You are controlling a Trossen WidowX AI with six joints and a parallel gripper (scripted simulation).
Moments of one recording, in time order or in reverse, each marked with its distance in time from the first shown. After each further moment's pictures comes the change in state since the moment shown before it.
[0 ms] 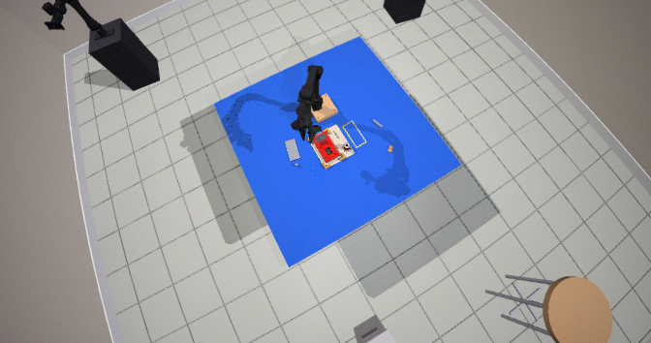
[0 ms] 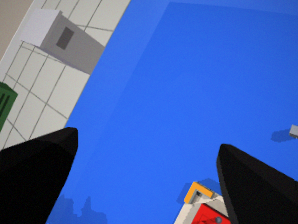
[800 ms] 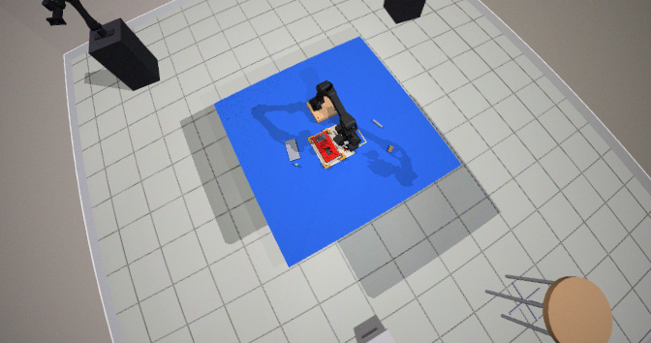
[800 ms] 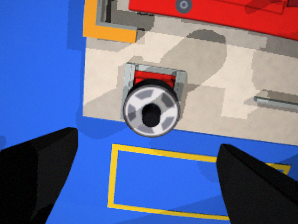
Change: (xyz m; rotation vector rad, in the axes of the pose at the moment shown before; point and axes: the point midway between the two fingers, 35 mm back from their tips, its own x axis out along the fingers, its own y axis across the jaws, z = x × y) arm 0.089 -0.004 -0.303 0.201 0.521 -0.664
